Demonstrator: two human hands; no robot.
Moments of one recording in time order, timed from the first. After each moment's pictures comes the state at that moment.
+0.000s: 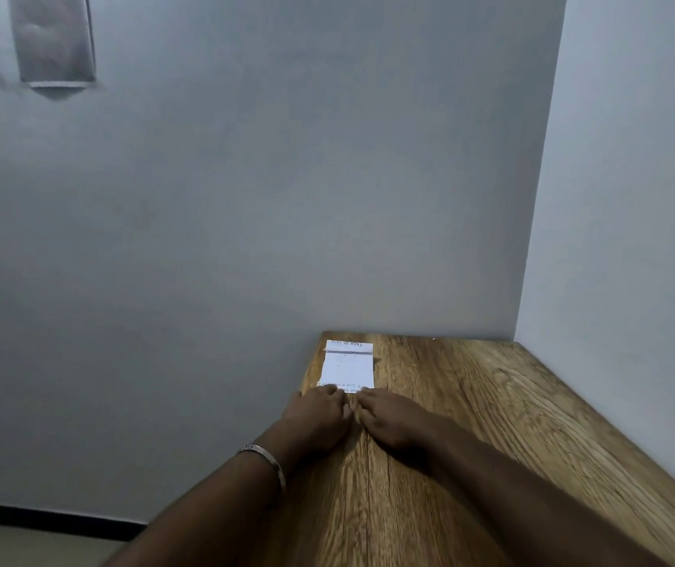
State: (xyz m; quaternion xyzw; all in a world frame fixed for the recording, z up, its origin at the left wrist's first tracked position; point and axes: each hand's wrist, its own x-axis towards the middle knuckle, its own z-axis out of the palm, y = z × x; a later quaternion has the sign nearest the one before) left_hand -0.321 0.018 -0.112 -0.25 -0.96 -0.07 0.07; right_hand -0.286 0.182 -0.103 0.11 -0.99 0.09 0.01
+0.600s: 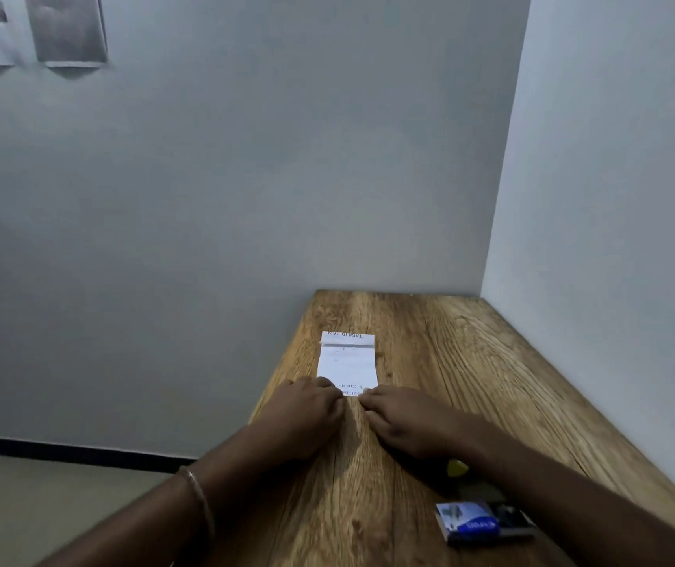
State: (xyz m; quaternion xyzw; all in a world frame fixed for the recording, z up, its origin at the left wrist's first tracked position) left_hand -0.123 -0.018 -0.101 -0.32 -0.94 -0.05 0.11; right_hand -0.072 0.176 -0.079 0.19 -0.98 0.05 0.02
